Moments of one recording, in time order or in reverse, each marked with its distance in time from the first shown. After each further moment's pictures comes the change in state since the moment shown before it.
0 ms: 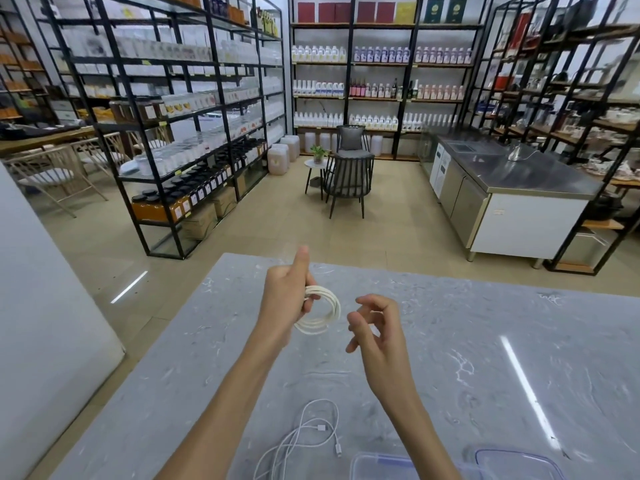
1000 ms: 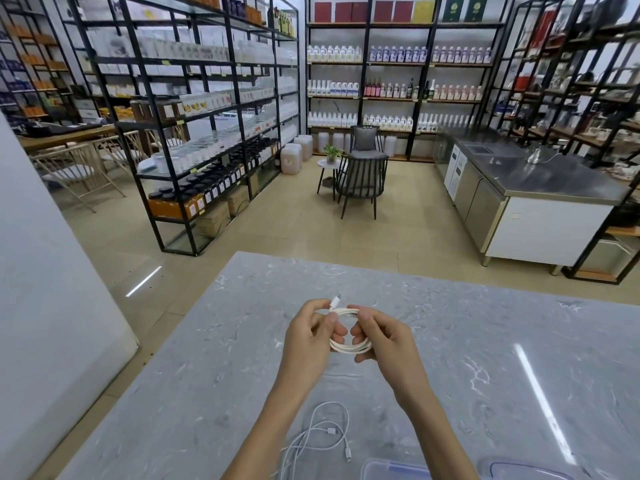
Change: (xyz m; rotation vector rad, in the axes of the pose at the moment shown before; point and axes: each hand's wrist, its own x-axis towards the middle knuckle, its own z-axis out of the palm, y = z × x) left_hand -0.043 -0.056 0.001 0.074 -0.069 0.078; right_hand 0.016 0.000 0.005 0.020 -0.141 0.364
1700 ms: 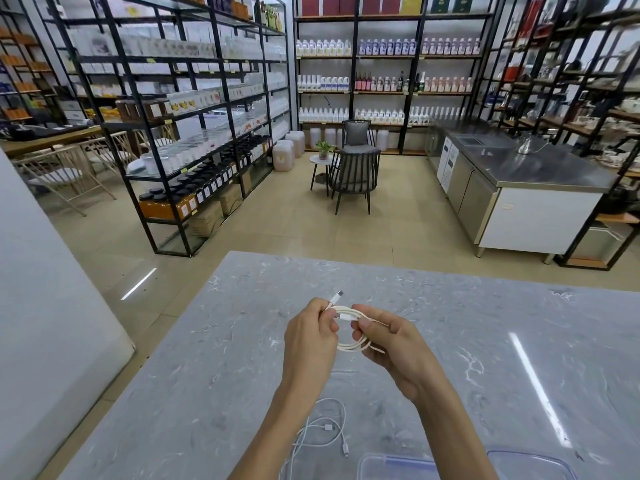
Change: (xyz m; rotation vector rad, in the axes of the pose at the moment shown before) left_hand 0.001 0.010 0.020 0.410 0.117 0.051; right_hand 0.000 -0.005 -0.026 0.270 -0.091 0.295
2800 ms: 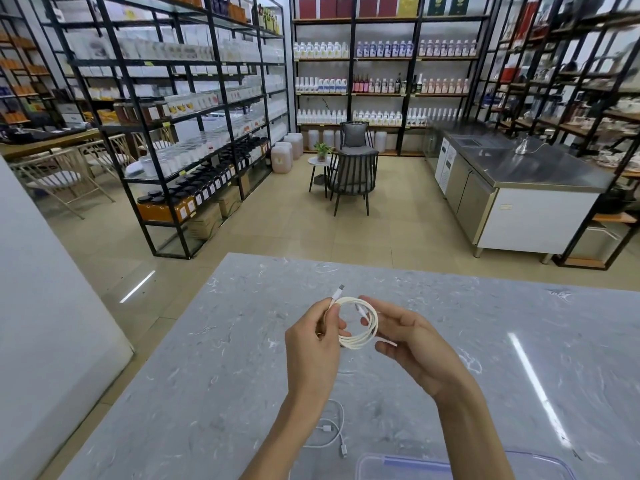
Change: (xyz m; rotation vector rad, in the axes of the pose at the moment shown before) left_hand -0.014 0.001 0.011 -0.277 0.154 0.103; right_hand -0.009 -0.021 -0.022 -0.099 -0.135 -0.003
